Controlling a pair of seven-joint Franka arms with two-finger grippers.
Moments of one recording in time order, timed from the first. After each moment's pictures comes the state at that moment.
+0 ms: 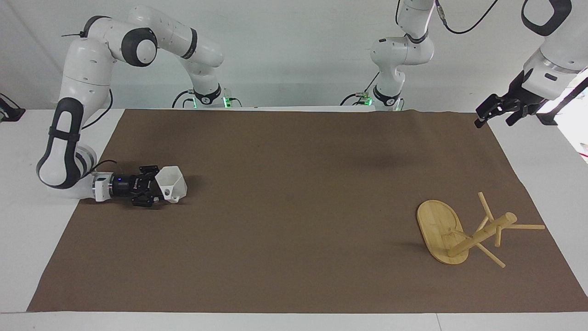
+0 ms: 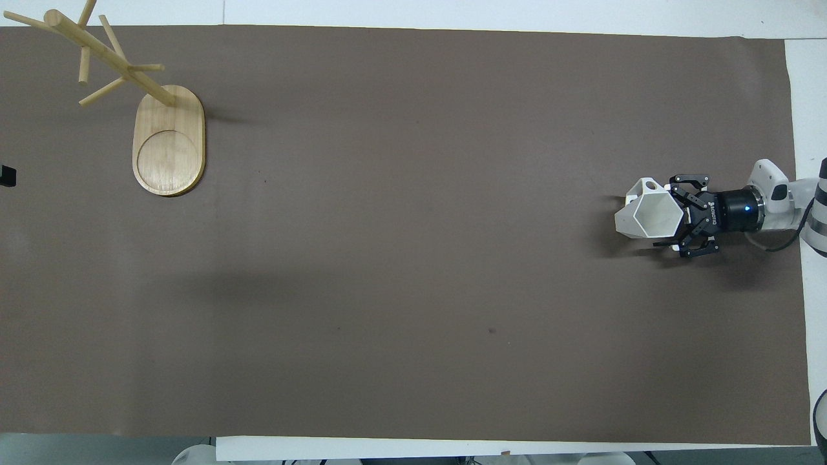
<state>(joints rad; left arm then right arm) -0.08 -0.01 0.12 -1.55 -0.03 1.48 0.03 -0.49 0.73 -0.06 -1.70 1.00 1.30 -2.59</state>
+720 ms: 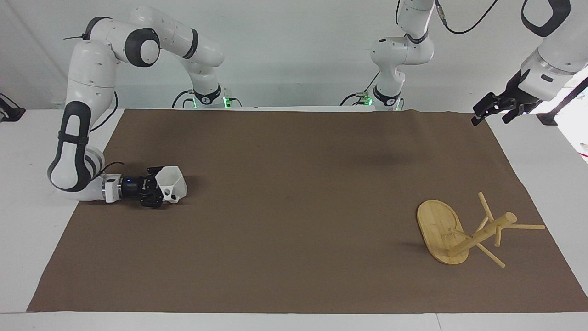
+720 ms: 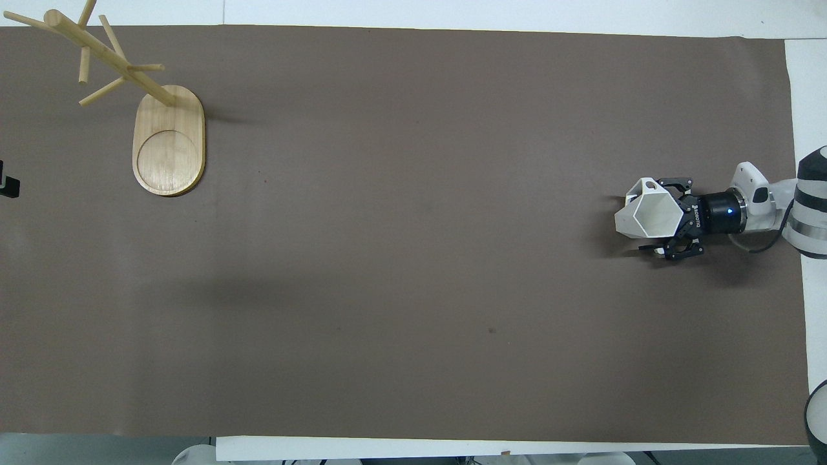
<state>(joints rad) -0.08 -0.01 0.12 -1.55 -0.03 1.44 0.03 -0.46 0.73 -0.06 -1.74 1.00 1.33 -2.62</state>
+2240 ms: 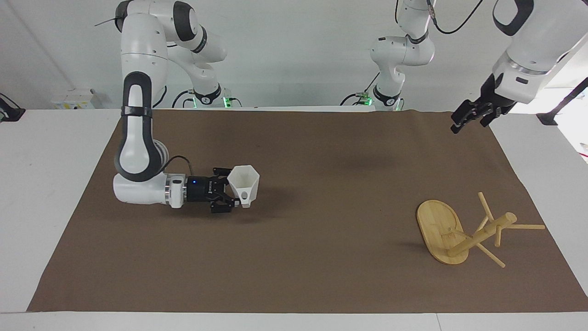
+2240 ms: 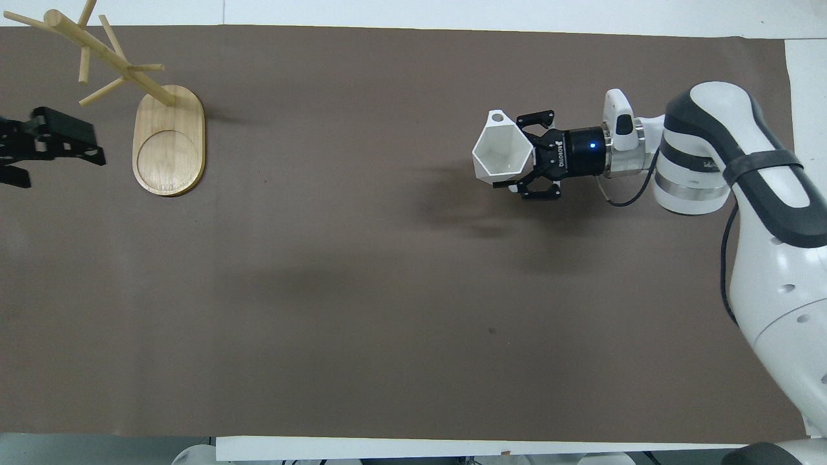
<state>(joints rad) -0.30 -0.01 0.09 -1.56 -0.04 1.56 -0.41 0.05 0.51 -0.02 -1.81 1.44 1.68 -2.33</state>
